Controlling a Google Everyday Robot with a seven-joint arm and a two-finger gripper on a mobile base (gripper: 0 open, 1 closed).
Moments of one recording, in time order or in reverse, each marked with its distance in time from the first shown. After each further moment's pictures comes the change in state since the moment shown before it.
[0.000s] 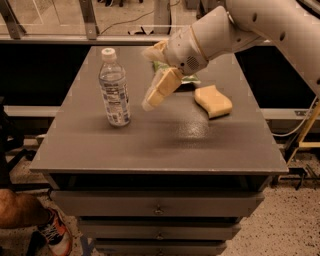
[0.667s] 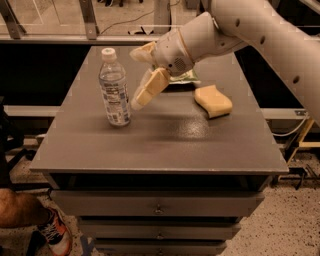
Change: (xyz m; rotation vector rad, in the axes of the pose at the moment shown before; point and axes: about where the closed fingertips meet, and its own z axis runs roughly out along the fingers) arm -0.008 -0.011 0.027 -0.040 -0.071 -0.014
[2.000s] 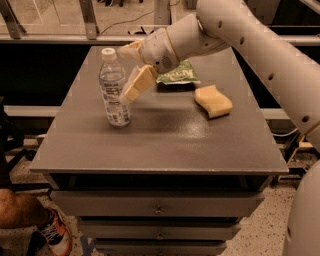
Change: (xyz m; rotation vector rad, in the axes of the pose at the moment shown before) arm -0.014 -0.020 0.030 -0.037 -0.077 -0.028
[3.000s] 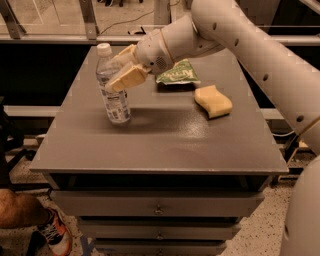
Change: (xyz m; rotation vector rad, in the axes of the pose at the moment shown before) arm -0.009 0.000 0.012 -0.011 -0.031 -0.002
